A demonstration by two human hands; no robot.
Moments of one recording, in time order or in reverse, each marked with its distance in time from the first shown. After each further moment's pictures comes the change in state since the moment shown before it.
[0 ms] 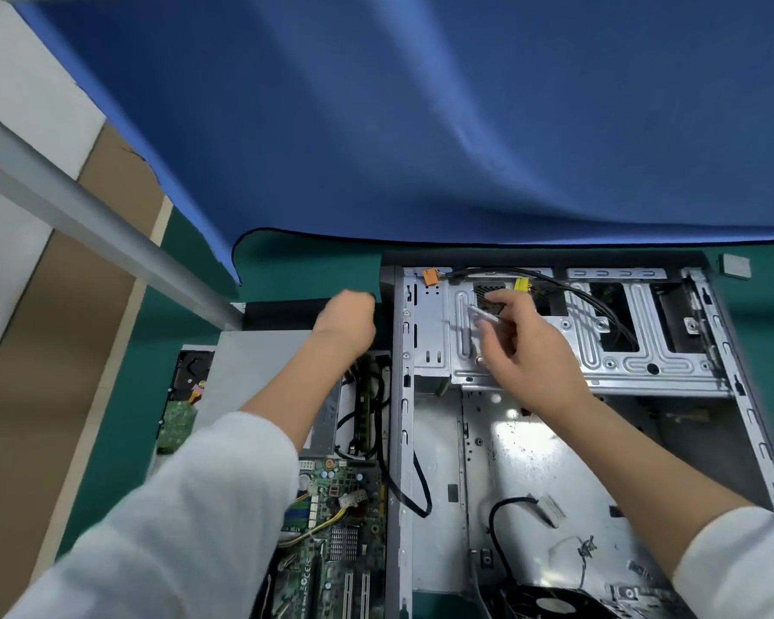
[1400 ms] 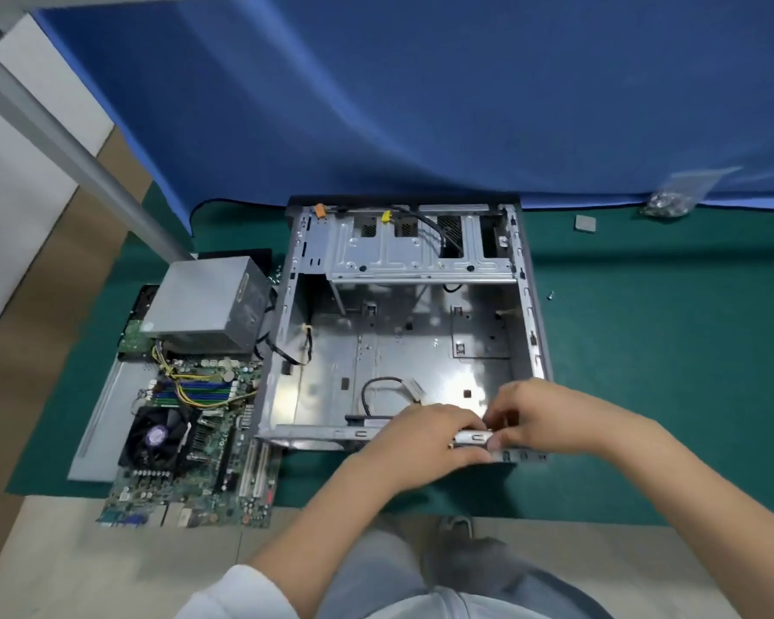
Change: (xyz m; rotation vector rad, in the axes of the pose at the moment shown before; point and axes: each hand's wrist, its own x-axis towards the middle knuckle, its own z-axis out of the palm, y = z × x) left_hand -0.292 0.211 0.085 -0.313 -0.260 0.560; right_hand -0.200 0.074 -0.165 -0.327 -0.872 0.031
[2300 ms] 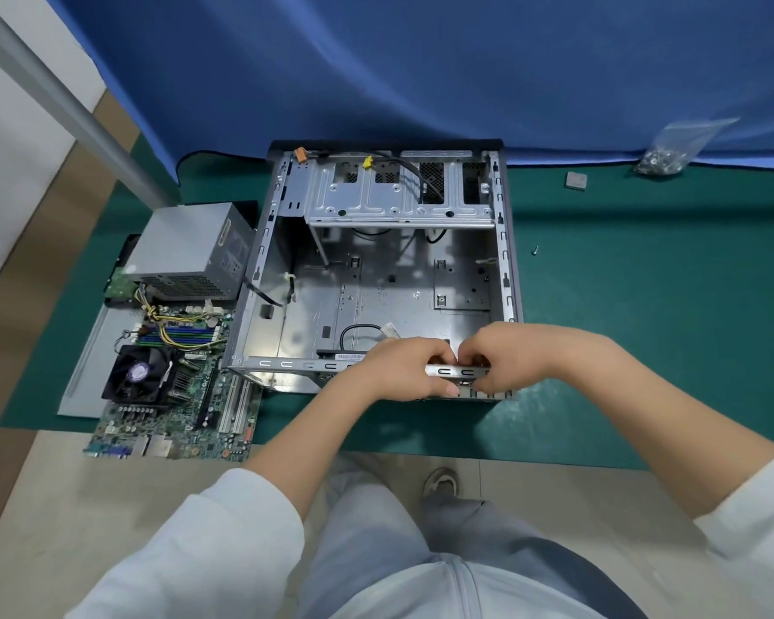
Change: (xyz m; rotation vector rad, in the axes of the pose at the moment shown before) left_hand 0.017 0.010 0.005 -0.077 -0.089 -0.241; right_hand -0.004 -0.008 -0.002 -0.185 -0.133 -0.013
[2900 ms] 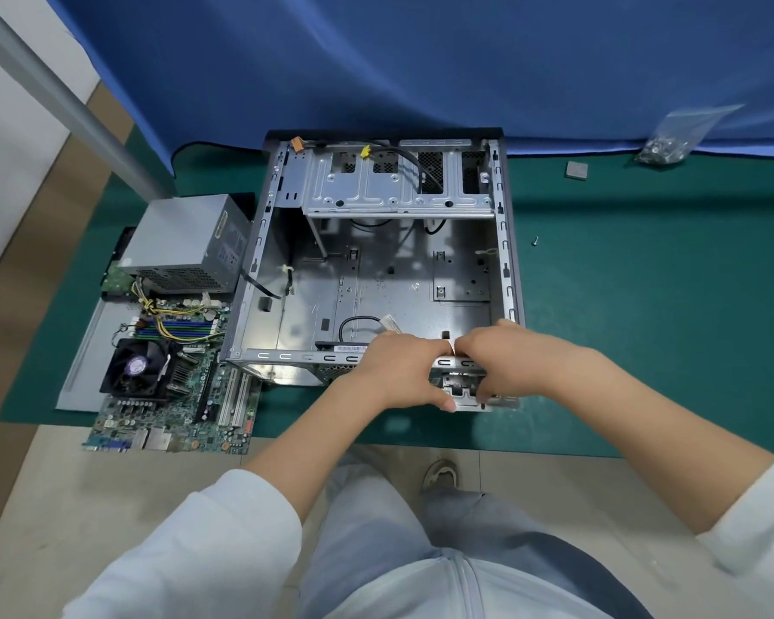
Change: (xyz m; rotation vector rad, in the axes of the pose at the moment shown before) left_hand -0.002 -0.001 0.014 0.377 0.166 0.101; right_hand 0.006 0.003 0.027 -0.167 0.118 0.038
